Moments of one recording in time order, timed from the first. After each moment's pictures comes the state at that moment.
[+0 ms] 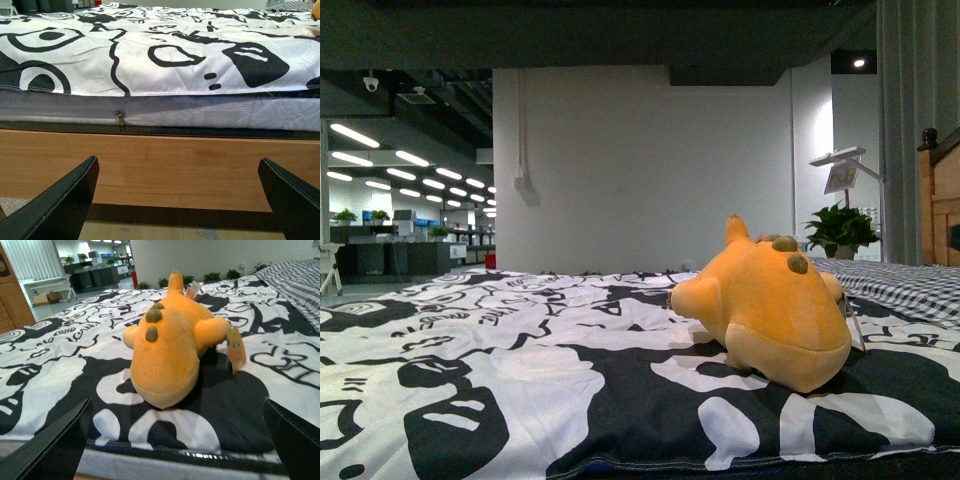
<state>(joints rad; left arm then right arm) 0.00 0.00 0.01 0.00 0.00 -0.01 0.02 0.97 0.58 0.48 -0.21 0.16</state>
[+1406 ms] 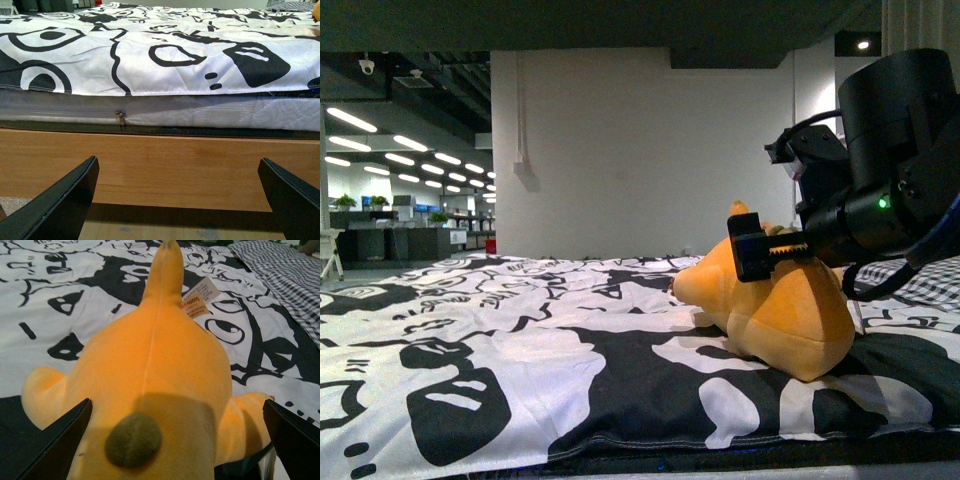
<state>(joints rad) 0.00 0.00 0.01 0.00 0.00 -0.01 0.18 1.84 1.47 0.23 0.15 -0.08</state>
